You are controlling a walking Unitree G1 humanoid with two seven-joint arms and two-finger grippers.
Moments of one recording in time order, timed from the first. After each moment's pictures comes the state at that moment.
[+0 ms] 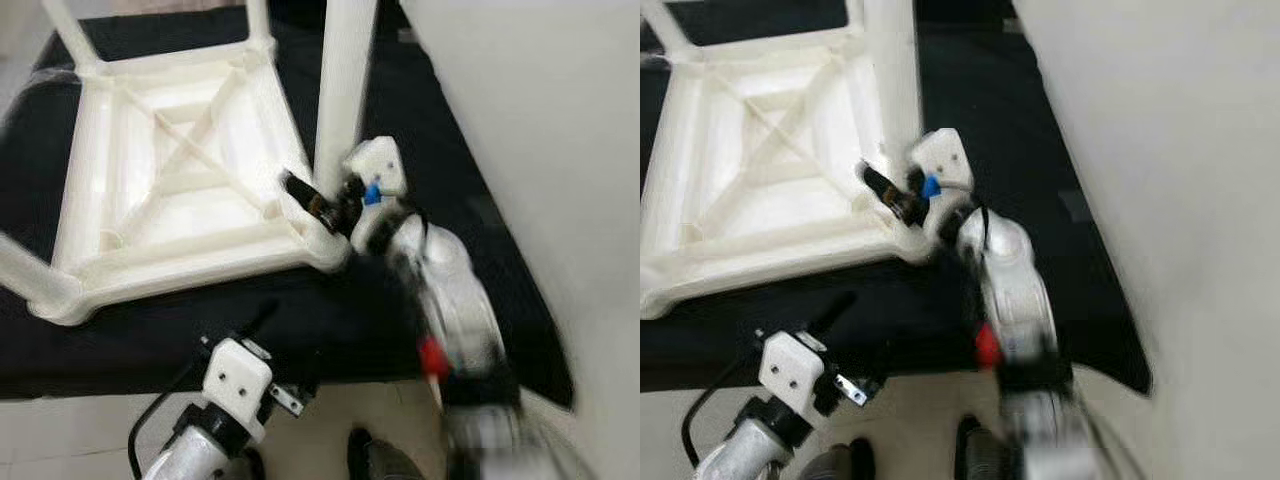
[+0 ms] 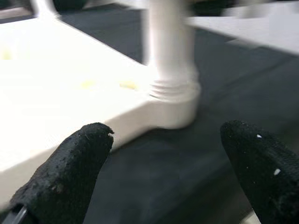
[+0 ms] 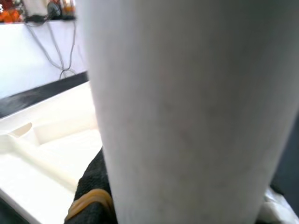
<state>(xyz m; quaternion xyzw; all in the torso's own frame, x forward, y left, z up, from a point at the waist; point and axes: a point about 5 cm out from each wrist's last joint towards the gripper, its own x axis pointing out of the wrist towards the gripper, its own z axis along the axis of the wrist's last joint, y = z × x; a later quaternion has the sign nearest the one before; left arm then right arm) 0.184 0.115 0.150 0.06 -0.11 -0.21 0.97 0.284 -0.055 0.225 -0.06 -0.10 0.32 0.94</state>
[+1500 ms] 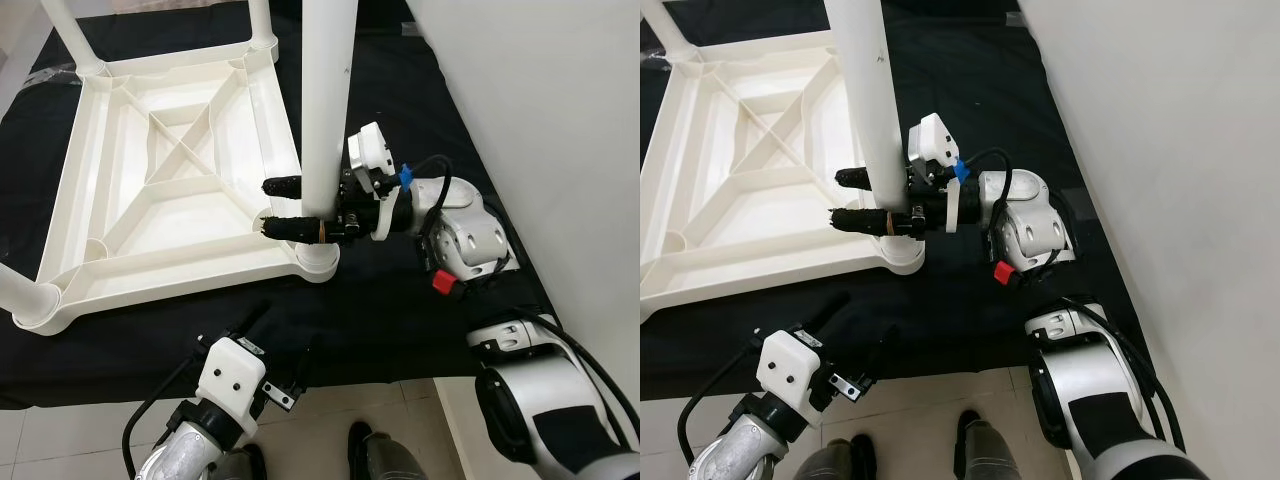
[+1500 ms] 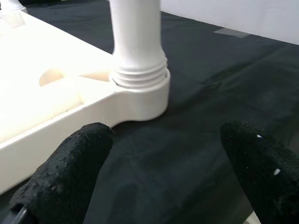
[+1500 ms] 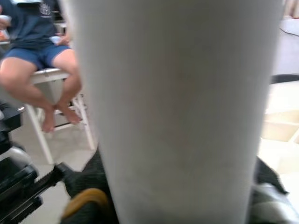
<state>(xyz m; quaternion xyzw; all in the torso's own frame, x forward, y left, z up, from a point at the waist) 0.189 0.111 0.149 0.06 -0.12 -0.22 0.97 0.347 -0.079 0.274 -0.10 -0.10 0.71 0.69</state>
